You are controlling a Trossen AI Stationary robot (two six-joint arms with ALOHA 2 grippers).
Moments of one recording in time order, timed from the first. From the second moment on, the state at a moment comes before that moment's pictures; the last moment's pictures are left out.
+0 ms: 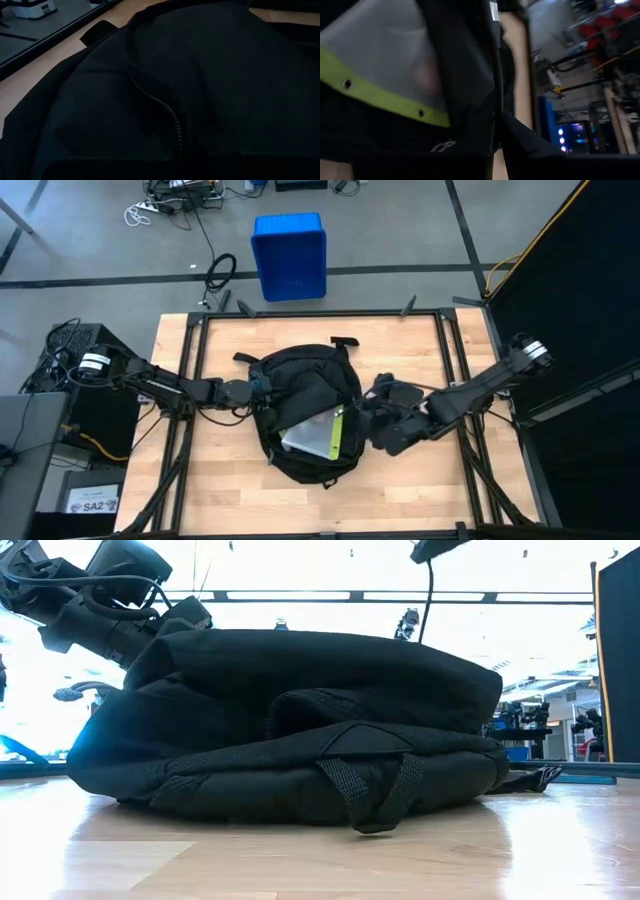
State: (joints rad) left arm -0.09 1.23 0.31 0.50 -0.38 -0.20; right arm 0.51 1.45 1.28 -0.77 0.88 -0.08
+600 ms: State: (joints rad) left arm -0.09 1.23 0.31 0.50 -0.38 -0.20; right arm 0.65 1.23 1.28 -0.43 1.24 -0.35
